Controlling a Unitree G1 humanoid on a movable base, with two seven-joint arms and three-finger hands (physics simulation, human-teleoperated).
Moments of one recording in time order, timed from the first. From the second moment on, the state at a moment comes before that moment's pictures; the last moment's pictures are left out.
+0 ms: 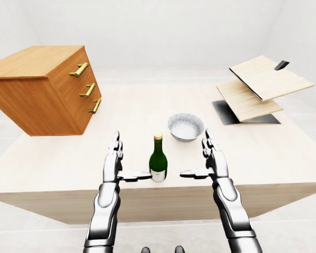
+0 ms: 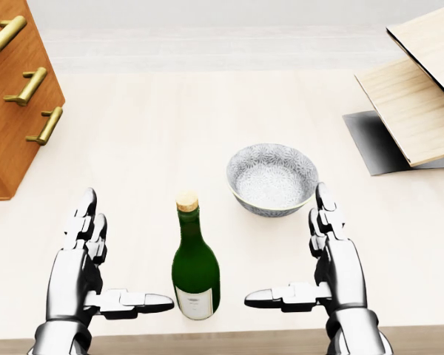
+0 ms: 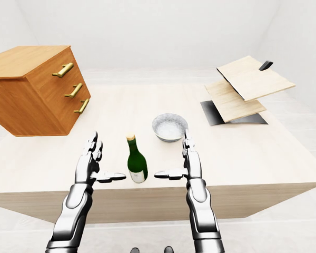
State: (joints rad) left arm 0.00 0.01 0.02 -0.02 -0.01 0.01 -0.01; right arm -0.02 -0.01 -0.01 0.01 0.01 0.02 0.01
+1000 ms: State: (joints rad) left arm 0.30 -0.03 0.04 -0.99 -0.05 0.09 -0.04; right arm 0.08 -0.01 -0.04 -0.35 0.08 0.09 0.09
